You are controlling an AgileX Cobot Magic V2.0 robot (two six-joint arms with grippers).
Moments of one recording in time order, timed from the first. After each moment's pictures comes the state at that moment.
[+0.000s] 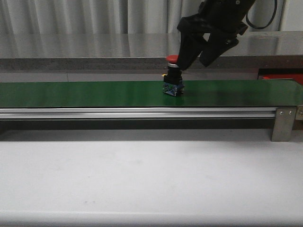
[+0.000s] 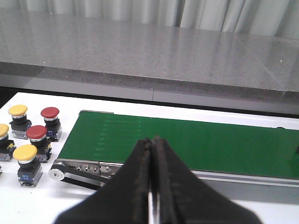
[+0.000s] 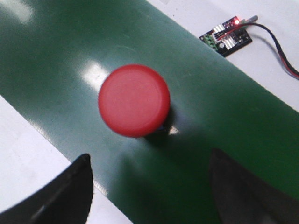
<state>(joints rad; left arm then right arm) 0.03 0.33 -0.55 -0.10 0.50 0.09 0.26 1.93 -1.64 0.39 0.85 -0.49</state>
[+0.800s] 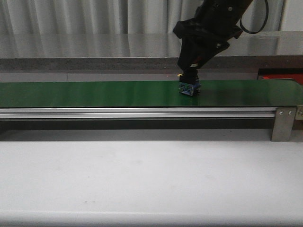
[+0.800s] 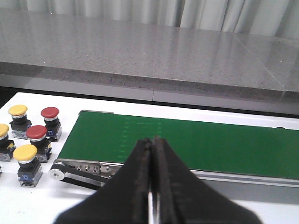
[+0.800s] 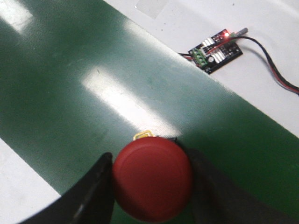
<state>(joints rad) 0.03 0.33 -0.55 -0.10 0.50 0.09 0.24 1.98 -1.72 0.40 0.85 -0.47</state>
